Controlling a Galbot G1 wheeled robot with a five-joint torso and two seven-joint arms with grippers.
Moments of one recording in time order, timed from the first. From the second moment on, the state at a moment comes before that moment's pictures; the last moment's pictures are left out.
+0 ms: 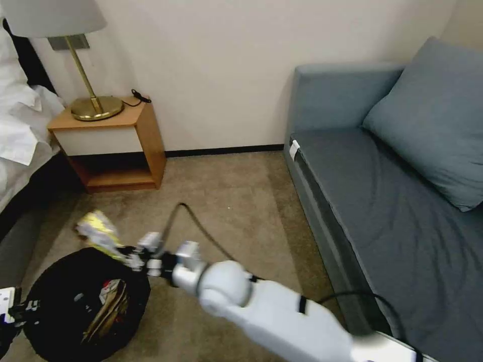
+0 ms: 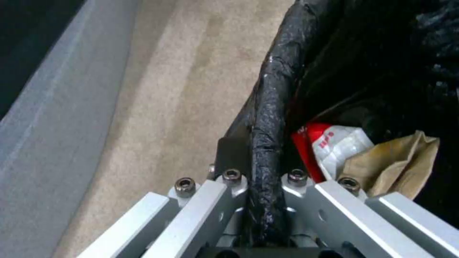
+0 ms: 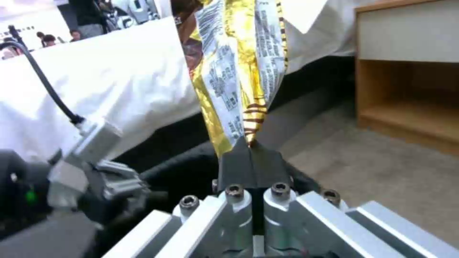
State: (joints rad) left arm 1.86 -1.22 -1.30 -2.12 -0.54 0.69 0.13; right arm -0.65 1.52 -0.63 1.64 0.62 -0.26 0.04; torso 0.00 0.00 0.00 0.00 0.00
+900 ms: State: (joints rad) left arm 1.85 -1.21 -1.31 -2.12 -0.56 0.70 0.14; right arm -0.66 1.56 -0.71 1.61 0.59 -0.35 0.06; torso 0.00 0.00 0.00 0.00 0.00
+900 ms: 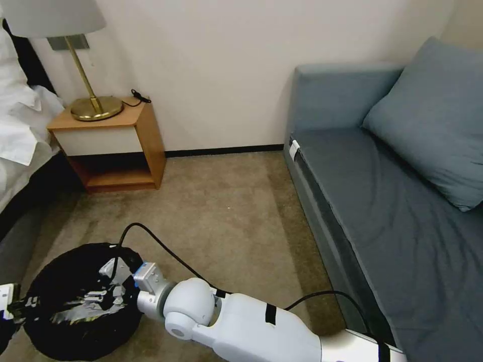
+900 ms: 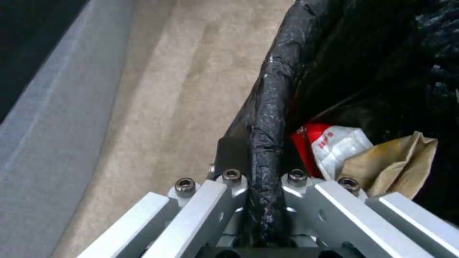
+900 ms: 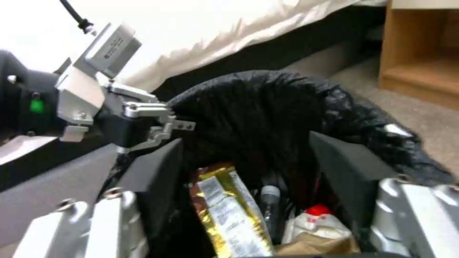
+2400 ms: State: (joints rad) left arm 1.76 -1.16 -1.29 -2.00 -0.64 0.69 0.12; right arm -1.75 1.33 0.37 2.30 0.20 0.02 0.04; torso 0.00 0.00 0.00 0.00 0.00
